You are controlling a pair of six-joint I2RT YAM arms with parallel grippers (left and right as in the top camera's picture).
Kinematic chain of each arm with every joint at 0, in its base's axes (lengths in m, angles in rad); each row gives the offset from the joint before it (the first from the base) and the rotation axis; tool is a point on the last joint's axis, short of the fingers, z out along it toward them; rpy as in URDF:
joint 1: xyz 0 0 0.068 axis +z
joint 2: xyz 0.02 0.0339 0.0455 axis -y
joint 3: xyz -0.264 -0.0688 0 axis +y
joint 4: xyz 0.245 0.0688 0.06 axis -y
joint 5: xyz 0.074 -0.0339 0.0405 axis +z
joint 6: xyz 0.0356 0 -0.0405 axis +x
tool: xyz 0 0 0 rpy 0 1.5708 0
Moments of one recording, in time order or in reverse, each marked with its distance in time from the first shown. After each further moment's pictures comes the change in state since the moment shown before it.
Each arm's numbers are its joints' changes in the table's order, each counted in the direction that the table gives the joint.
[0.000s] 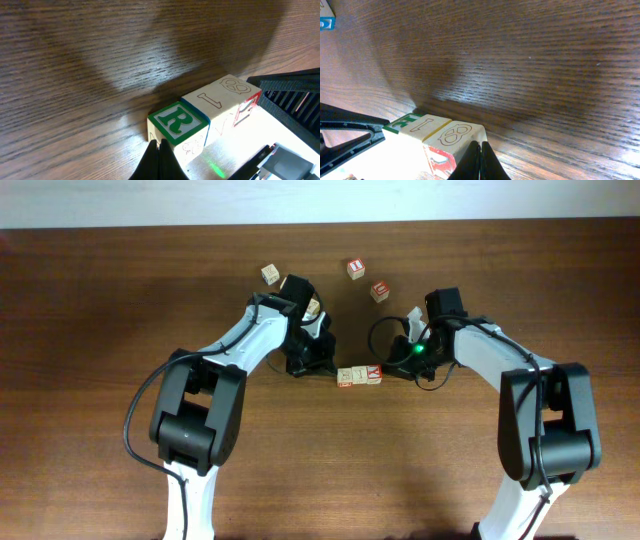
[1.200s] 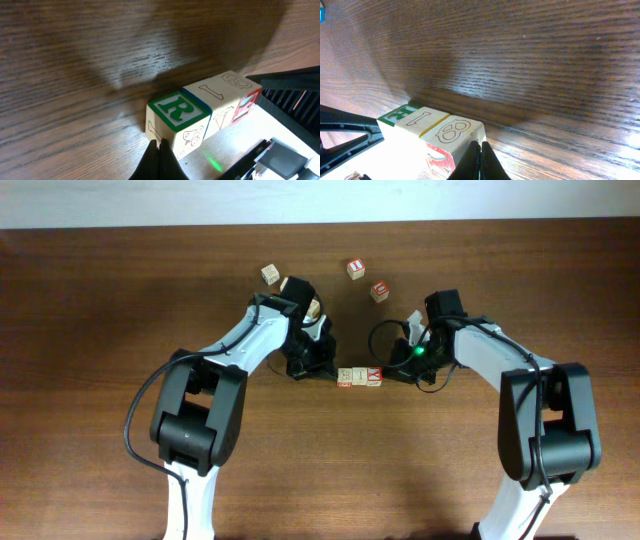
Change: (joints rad) left arm -0.005 0.000 0.000 -0.029 -0.016 -0.001; right arm 0.000 0.000 0.000 -0.042 0.004 0.000
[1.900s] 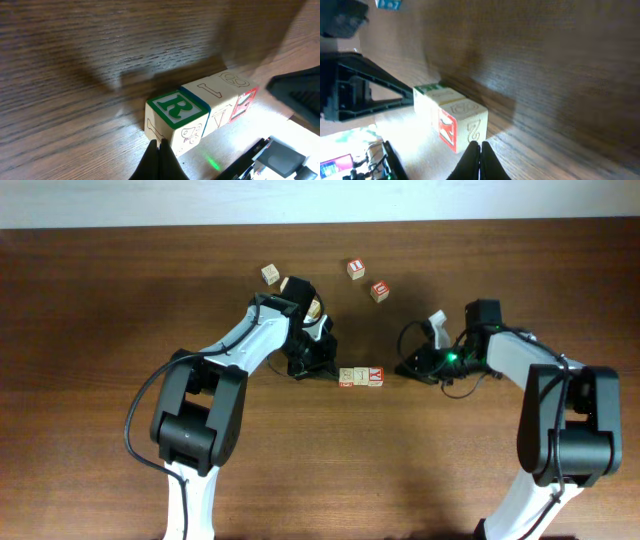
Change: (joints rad) left arm -0.001 0.000 0.000 0.004 -0.010 0.000; right arm -0.179 -0.001 0.092 0.060 0.294 -0.318
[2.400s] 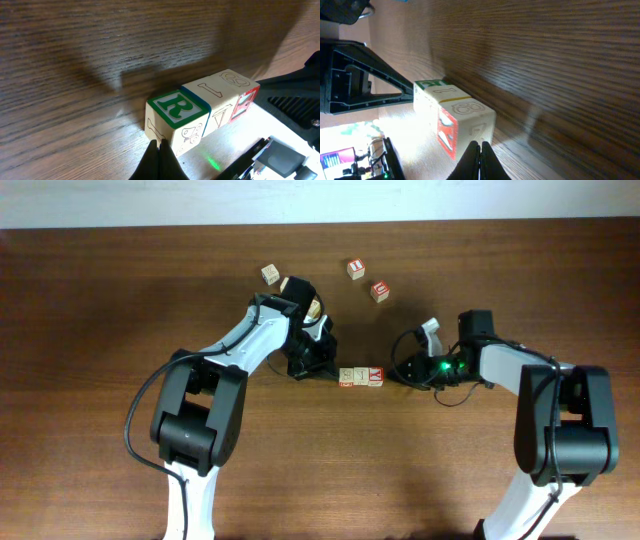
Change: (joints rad) left arm 0.000 0.000 0.000 -0.002 0.000 0.000; right arm 0.030 -0.003 0.085 0.161 0.055 0.011
